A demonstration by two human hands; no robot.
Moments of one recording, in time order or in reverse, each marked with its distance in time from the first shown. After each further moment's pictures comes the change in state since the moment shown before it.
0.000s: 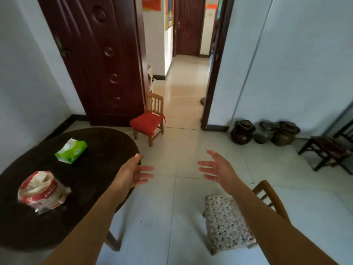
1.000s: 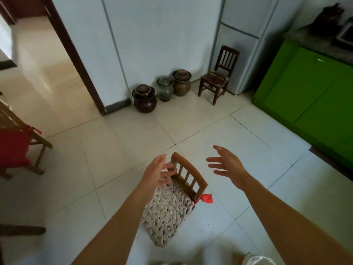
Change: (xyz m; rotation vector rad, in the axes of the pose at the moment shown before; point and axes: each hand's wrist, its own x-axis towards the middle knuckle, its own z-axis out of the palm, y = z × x) left_hand 0.126 -0.088 0.457 0.291 -0.662 -0.218; right_hand -0.004 0.059 -0.377 0.035 0.662 0.129
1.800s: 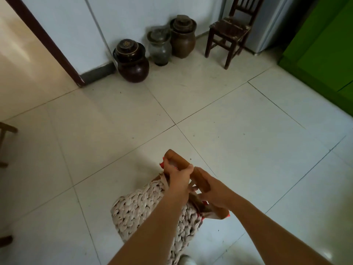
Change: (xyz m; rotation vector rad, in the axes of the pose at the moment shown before) left_hand 0.281 -0.159 0.087 -0.383 0.216 -0.389; right_hand 0.239 0.207 0.037 -0.564 -0.426 0.068
